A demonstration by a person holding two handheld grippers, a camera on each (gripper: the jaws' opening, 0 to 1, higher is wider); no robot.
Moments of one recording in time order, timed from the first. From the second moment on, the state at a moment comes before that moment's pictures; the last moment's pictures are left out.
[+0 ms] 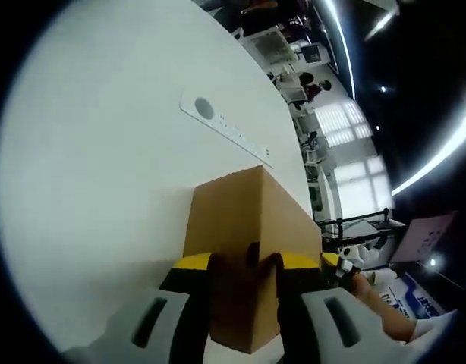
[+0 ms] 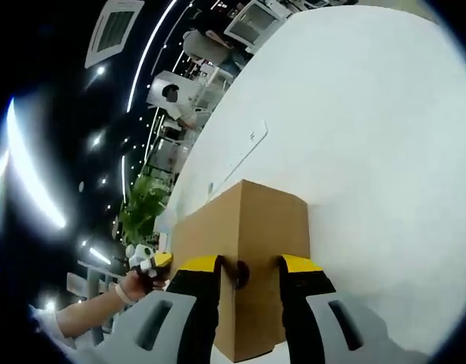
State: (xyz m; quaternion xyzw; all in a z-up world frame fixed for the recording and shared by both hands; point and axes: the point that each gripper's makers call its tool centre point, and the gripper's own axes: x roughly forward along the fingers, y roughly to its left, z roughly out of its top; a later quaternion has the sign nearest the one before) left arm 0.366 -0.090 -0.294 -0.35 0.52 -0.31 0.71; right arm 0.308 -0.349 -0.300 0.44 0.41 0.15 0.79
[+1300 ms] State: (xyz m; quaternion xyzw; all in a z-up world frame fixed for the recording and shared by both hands) left arm 0.340 -0.071 -0.296 -0.38 0.50 -0.30 0.72; right arm 0.319 -0.337 -0.300 0.43 0.40 0.15 0.80
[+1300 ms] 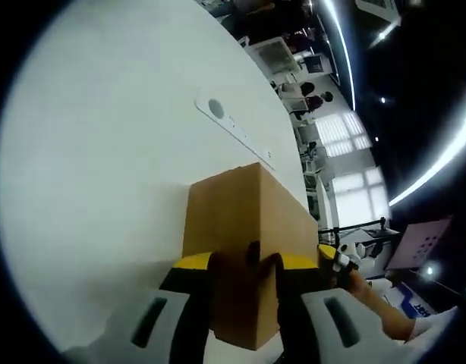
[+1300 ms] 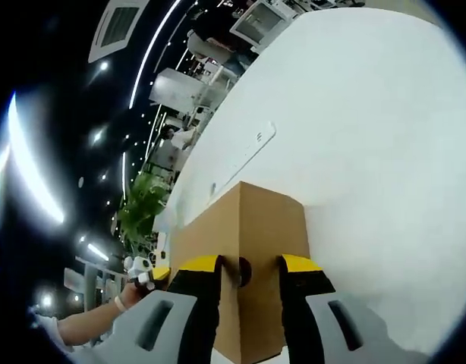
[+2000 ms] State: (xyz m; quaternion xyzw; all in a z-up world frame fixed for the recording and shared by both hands) left arm 0.333 -0.064 -0.295 -0.39 0.49 -0.29 0.73; right arm 0.316 -0.331 -0.300 0.43 0.40 0.15 0.80
